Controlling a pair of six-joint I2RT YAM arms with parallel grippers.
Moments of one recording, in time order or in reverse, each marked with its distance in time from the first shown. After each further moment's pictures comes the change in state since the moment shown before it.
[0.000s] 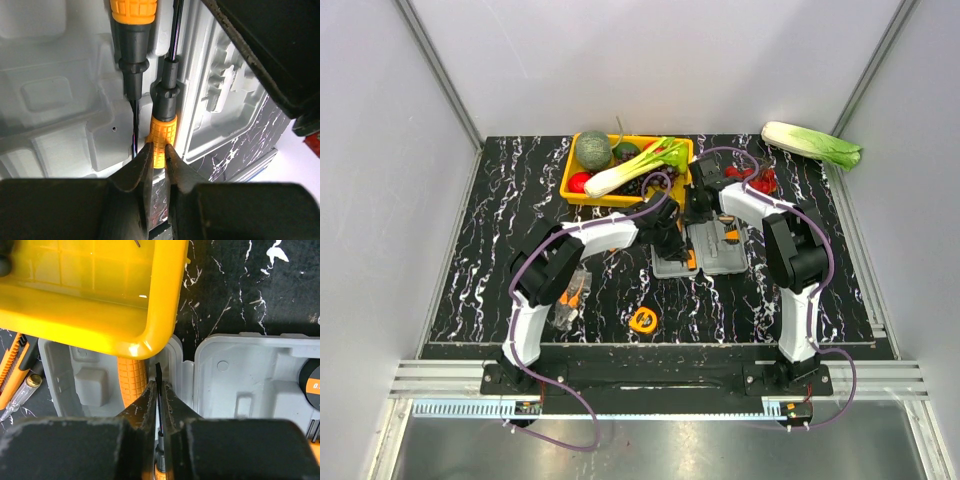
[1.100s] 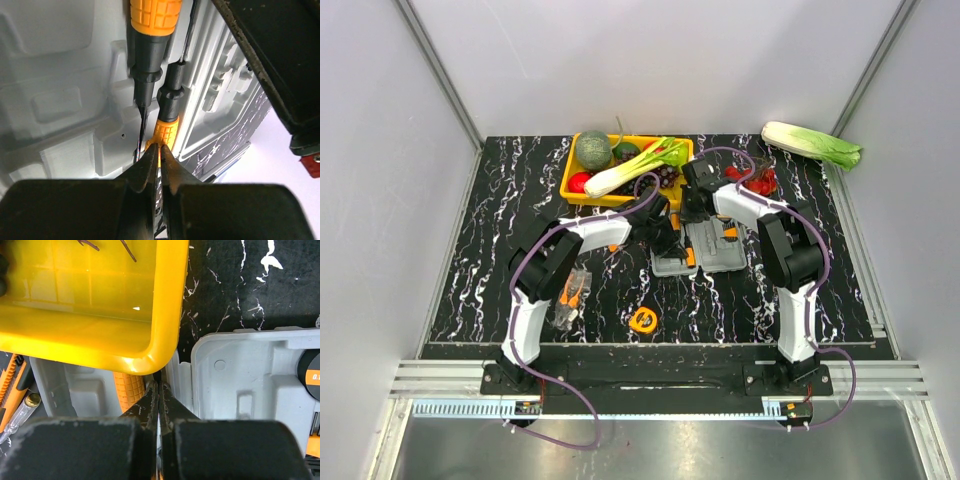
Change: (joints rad) left arm 0.054 0.018 -0.033 0.064 0.120 -0.065; right arm 0.024 0.035 0.020 0.014 0.088 0.050
